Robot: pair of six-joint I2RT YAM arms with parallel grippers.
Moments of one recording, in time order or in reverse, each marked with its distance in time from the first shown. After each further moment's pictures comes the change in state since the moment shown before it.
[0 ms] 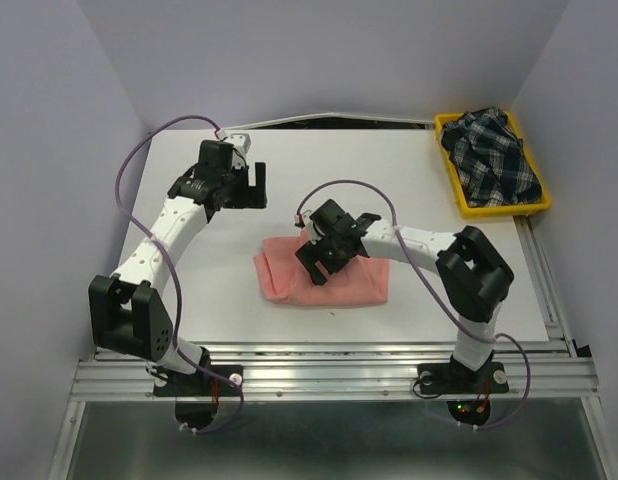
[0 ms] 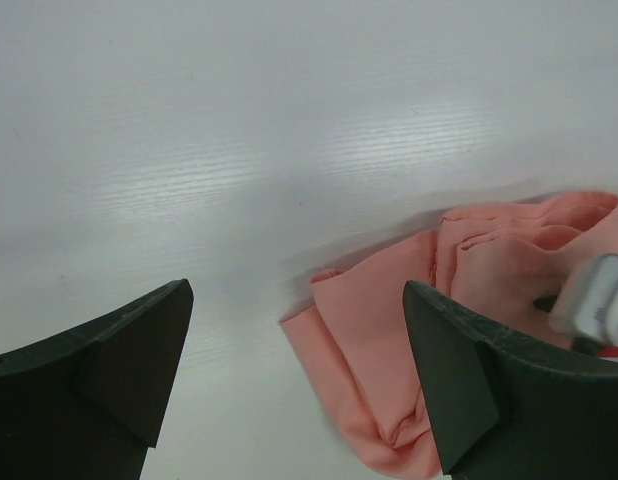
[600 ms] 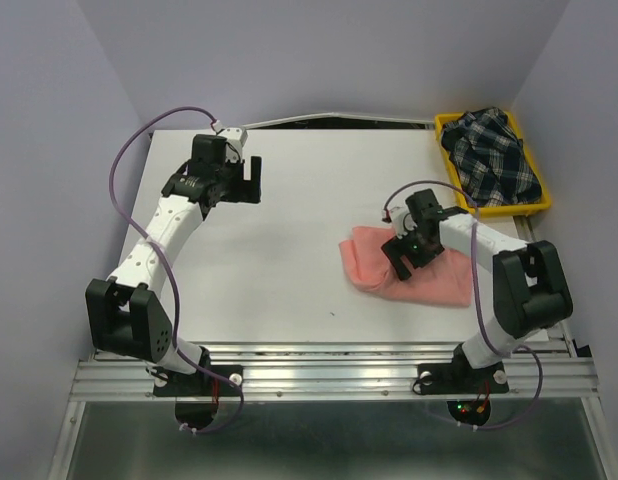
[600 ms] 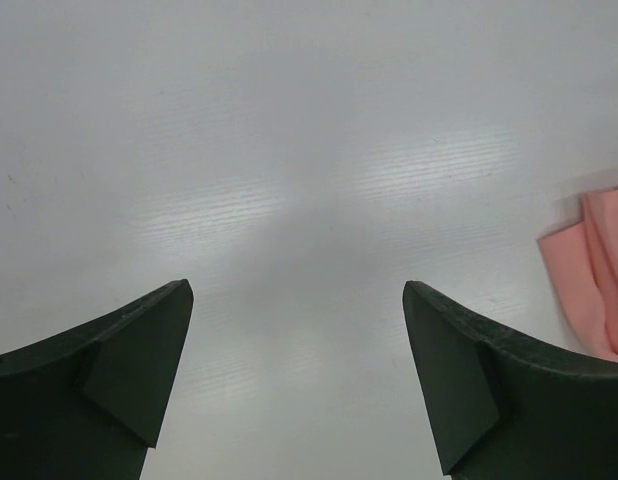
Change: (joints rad) left arm 0.027 -0.021 0.029 0.018 -0.022 0.084; right arm -0.443 -0.166 -0.259 -0.122 0.068 -0.348
